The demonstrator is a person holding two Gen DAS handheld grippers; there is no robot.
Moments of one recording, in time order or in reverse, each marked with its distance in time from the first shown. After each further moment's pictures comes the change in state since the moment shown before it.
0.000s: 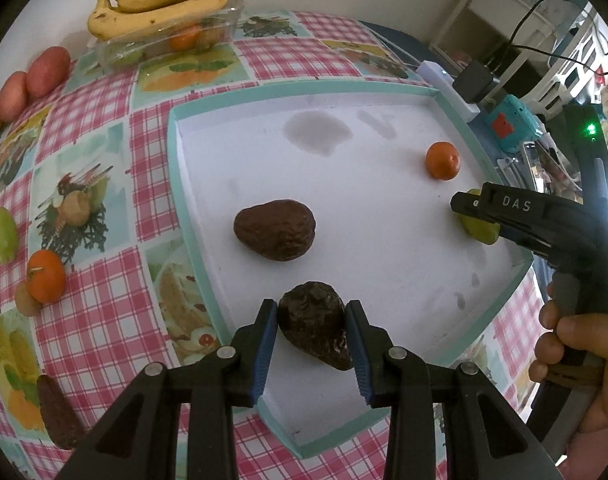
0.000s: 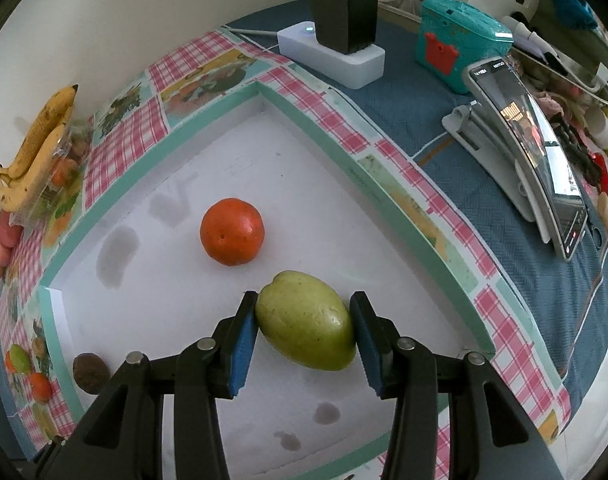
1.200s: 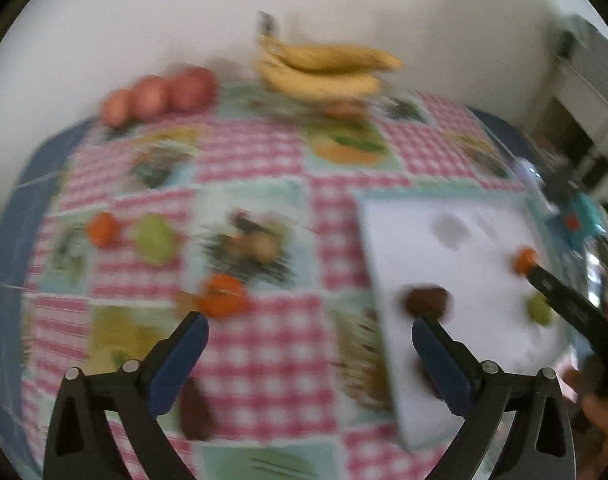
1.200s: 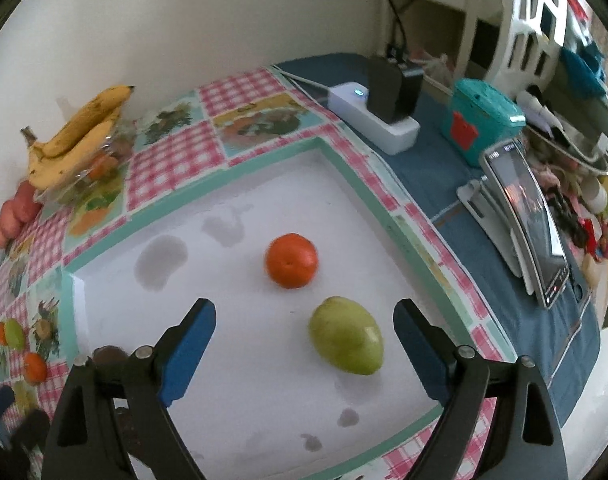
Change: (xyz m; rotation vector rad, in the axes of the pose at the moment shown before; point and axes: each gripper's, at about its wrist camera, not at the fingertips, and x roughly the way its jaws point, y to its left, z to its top) left arm -0.086 0.079 0.005 -0.214 -0.211 0.307; right arm -0.038 0.040 -0.009 -0.158 -0.174 -0.011
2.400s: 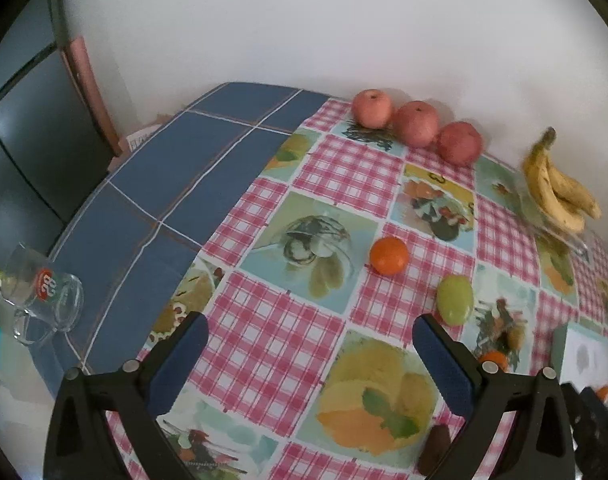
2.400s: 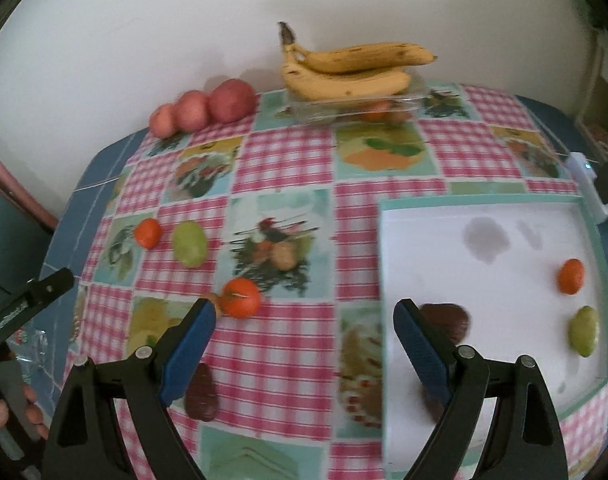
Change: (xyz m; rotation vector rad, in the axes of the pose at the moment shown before) left arm -0.034 0.224 -0.009 -0.453 -0.052 0.283; right arm -0.051 0.219 -0.057 -0.367 0.076 0.385
